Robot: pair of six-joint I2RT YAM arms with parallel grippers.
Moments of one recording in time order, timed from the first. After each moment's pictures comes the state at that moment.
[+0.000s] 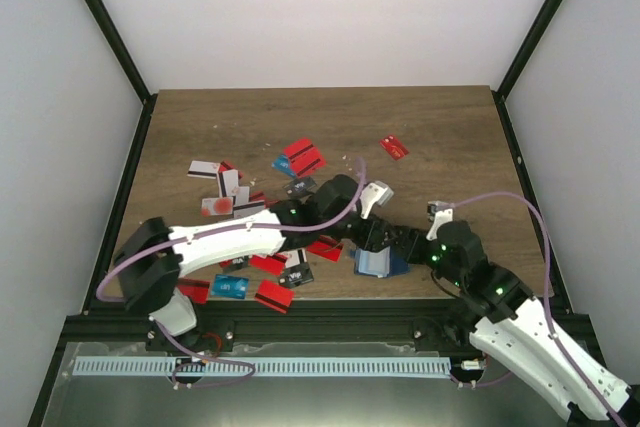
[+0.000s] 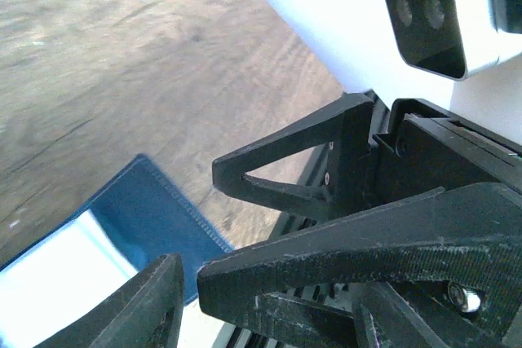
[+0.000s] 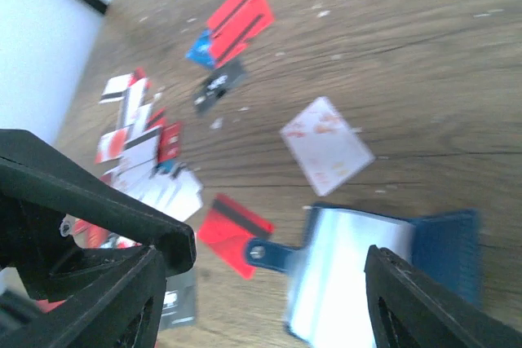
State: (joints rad) left arm -1.07 1.68 1.18 -0.06 0.36 -0.53; right arm 0.68 0.37 0.46 -0.62 0.09 0.77
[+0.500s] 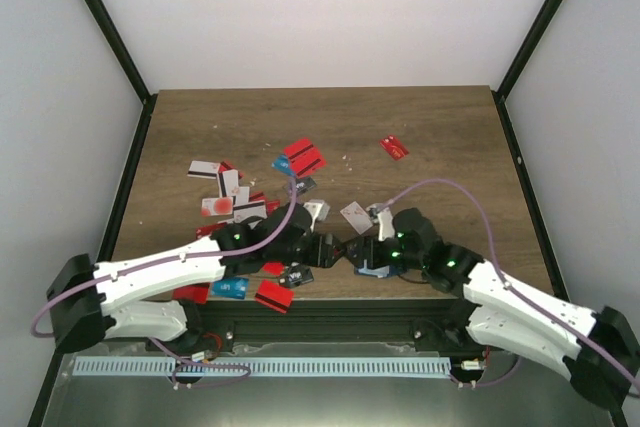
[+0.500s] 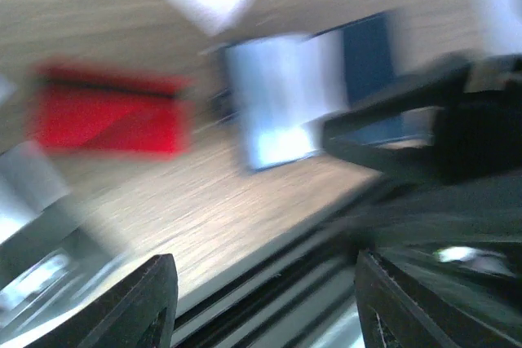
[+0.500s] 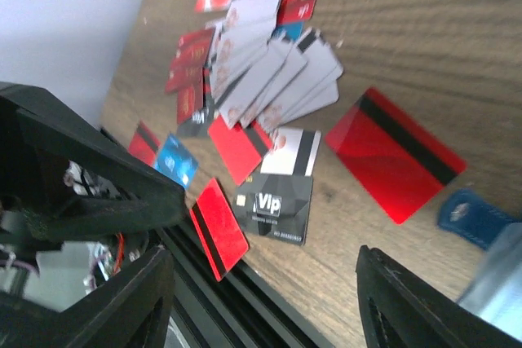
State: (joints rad) left arm -1.09 1.21 0.83 -0.37 0.08 -0.85; right arm 0.84 0.85 0.46 -0.17 -0.30 0.72
